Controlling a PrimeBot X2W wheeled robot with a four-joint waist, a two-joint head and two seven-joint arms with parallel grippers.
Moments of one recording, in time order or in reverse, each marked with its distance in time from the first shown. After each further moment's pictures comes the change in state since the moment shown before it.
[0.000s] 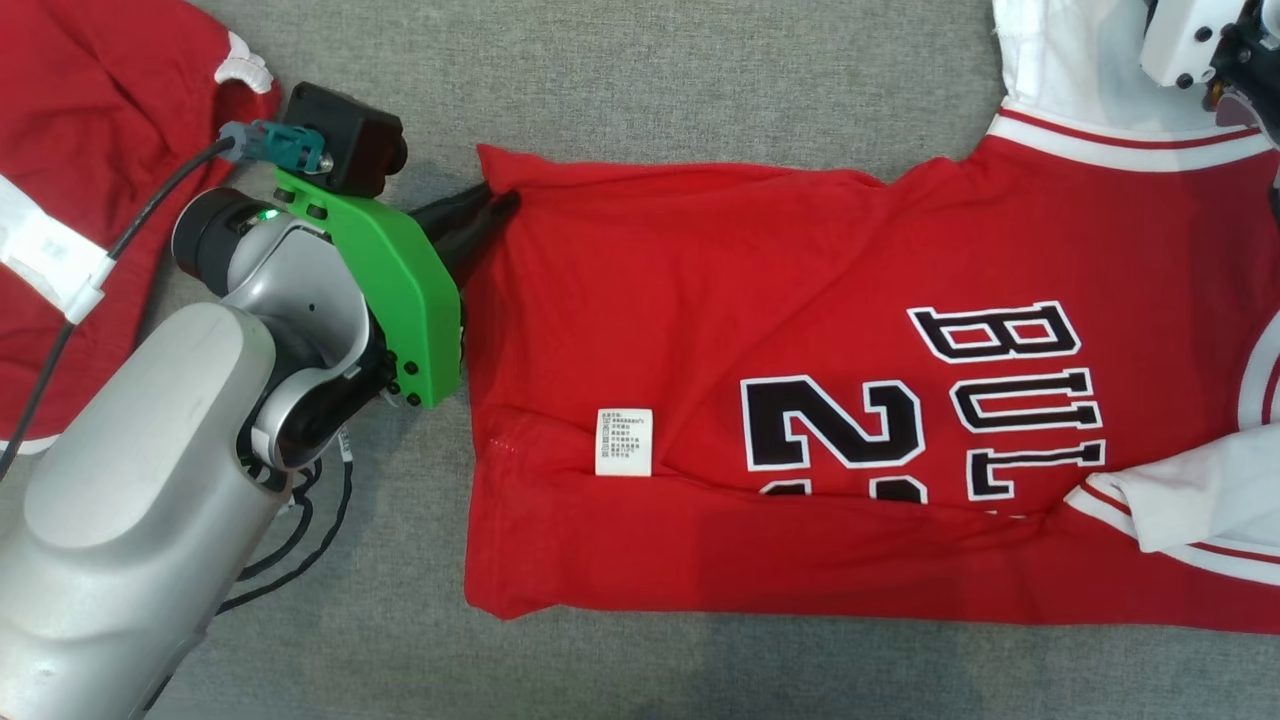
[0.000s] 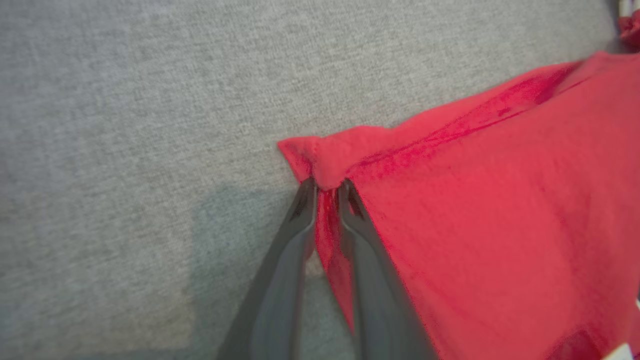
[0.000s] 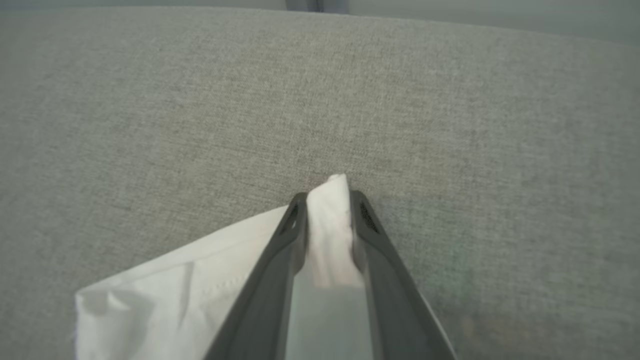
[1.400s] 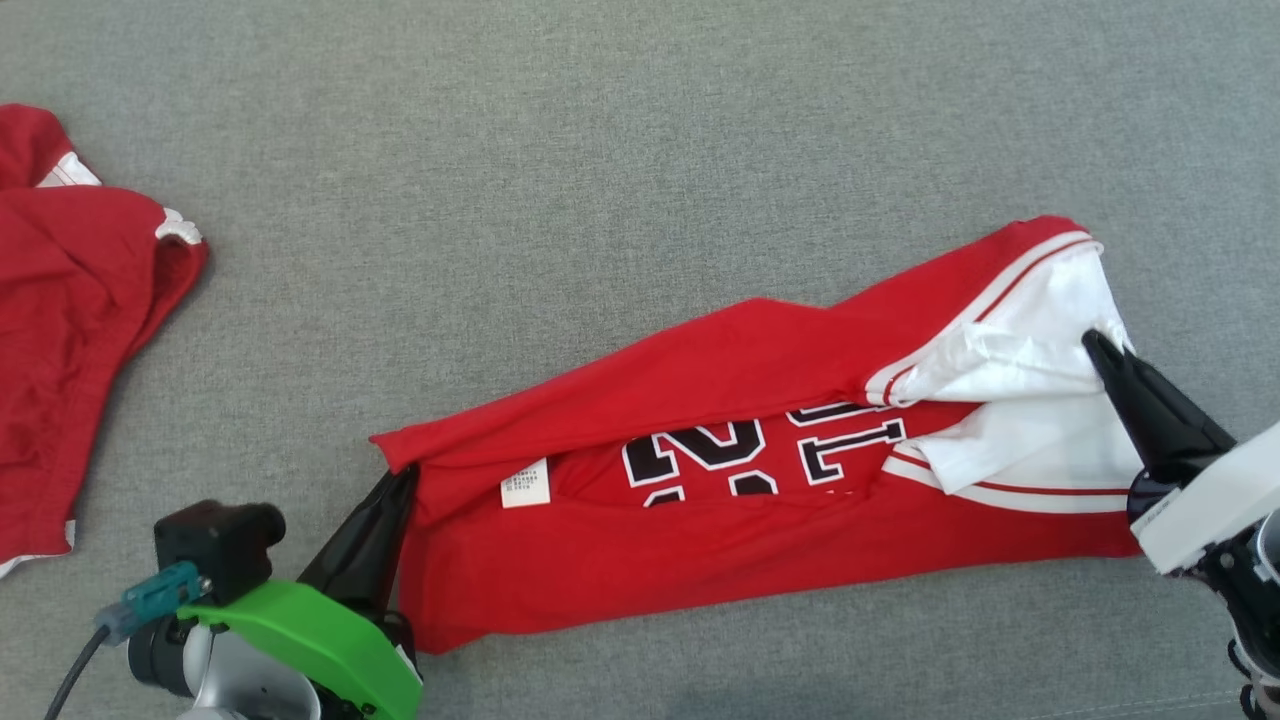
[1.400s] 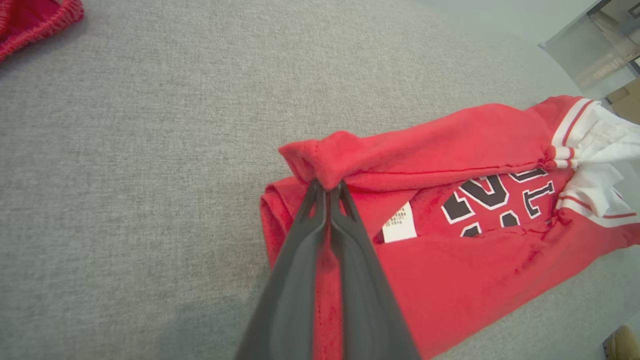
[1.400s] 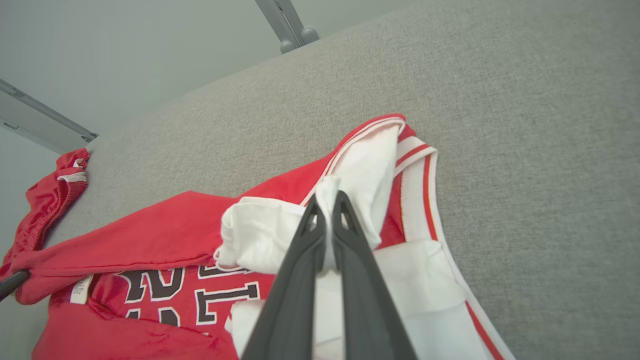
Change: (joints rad) left arm 0.703 0.149 0.143 -0.433 -0.022 0.333 -0.422; right arm 0.966 -0.026 -0.159 -0.676 0.378 0.000 -0.382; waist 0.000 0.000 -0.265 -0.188
